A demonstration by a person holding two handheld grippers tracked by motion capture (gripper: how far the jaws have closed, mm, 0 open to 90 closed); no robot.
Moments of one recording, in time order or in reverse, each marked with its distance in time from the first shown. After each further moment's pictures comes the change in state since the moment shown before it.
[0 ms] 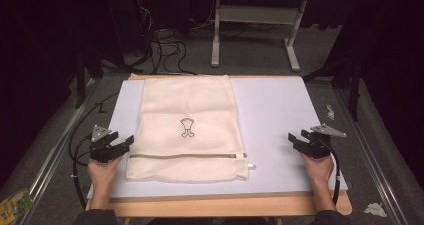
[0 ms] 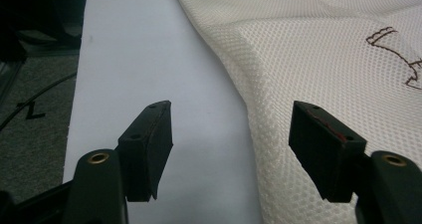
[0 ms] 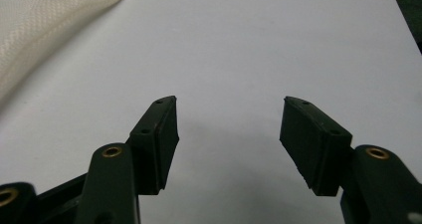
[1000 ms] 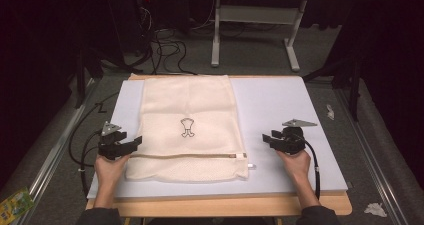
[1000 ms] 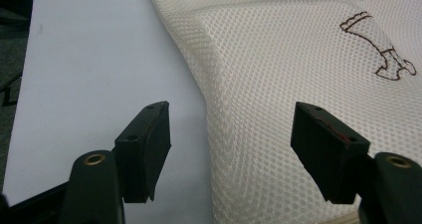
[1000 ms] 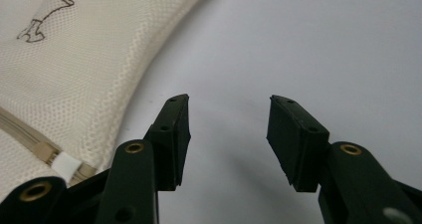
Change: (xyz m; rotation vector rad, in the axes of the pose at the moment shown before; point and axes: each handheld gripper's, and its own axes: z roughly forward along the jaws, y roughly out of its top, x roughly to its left) left arm -0.020 0.015 0.009 0.104 -0.047 0.007; right arm 0.067 0.025 0.025 0.126 0.207 -0.048
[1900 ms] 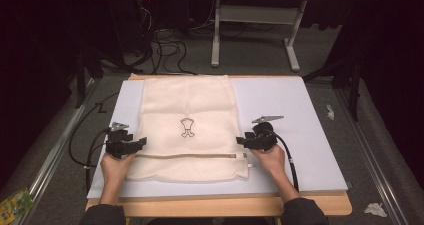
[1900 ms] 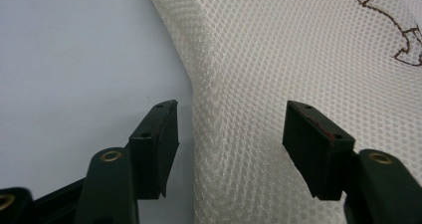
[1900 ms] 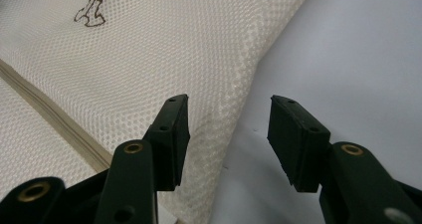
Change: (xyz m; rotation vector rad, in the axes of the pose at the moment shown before) left arm -0.006 0.002 0.021 0.096 -0.002 -0.031; right arm 0.057 0.023 0.050 0.131 0.134 -0.047
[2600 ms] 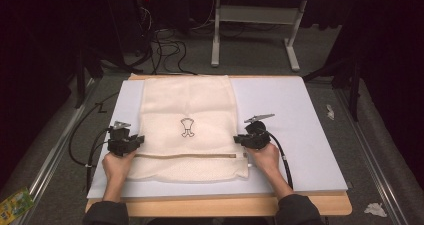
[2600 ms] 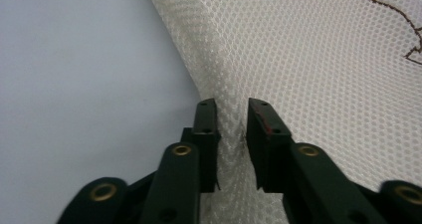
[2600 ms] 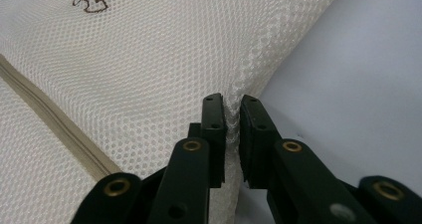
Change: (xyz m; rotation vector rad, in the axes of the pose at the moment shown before) left arm 0.000 0.003 0.007 0.017 -0.002 -0.001; right arm 0.008 0.007 0.017 0.059 0.016 -0.019
